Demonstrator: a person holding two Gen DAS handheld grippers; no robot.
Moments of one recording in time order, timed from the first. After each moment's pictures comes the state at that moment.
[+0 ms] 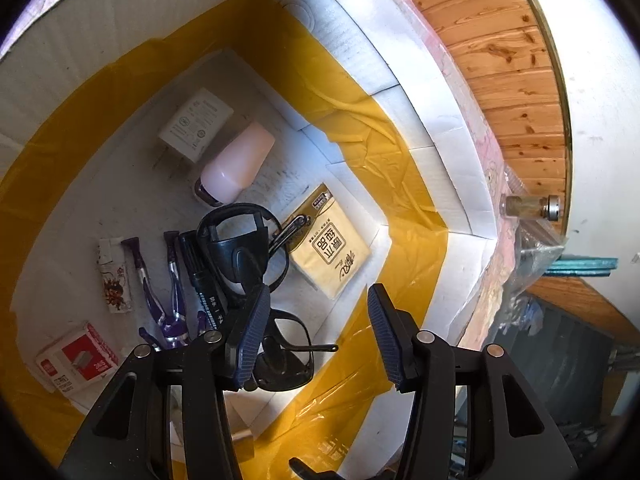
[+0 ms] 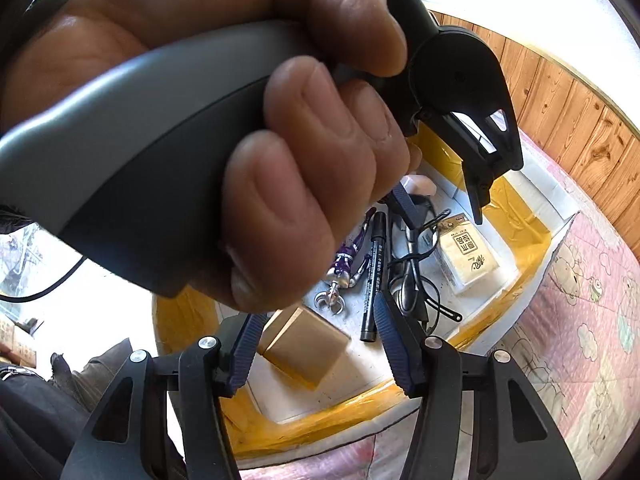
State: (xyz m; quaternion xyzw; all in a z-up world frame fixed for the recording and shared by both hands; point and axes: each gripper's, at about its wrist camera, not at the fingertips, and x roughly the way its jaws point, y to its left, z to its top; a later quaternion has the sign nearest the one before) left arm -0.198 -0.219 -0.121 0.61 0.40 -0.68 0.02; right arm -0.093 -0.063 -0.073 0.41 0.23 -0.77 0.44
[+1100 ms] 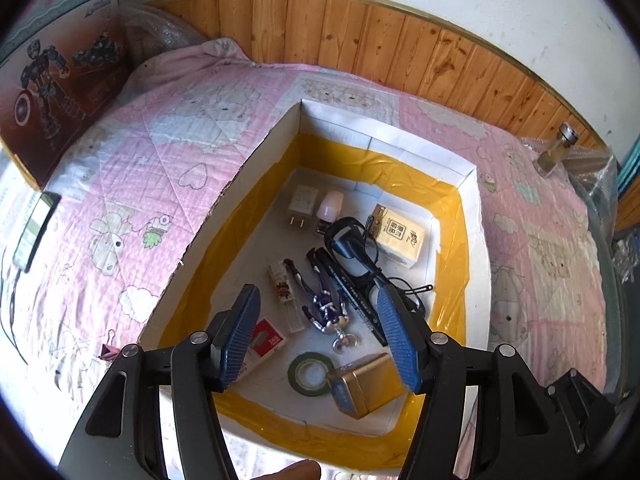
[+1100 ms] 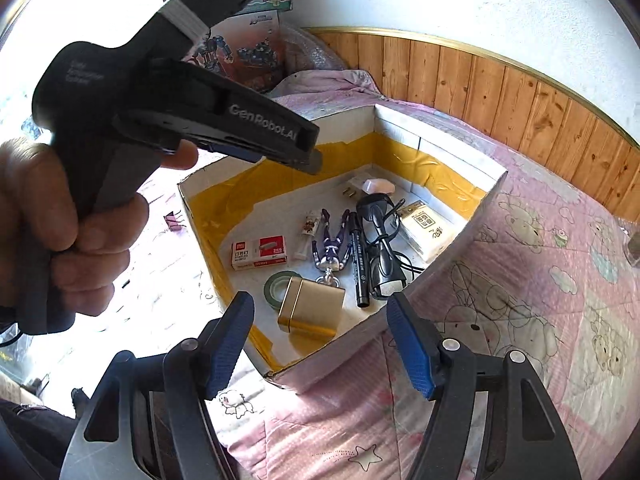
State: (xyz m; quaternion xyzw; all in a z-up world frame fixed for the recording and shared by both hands) left arm -0.060 -0.196 -0.019 0.48 0.11 -0.86 0.11; right arm -0.041 -0.010 -0.046 0.38 0.15 -0.83 0.38
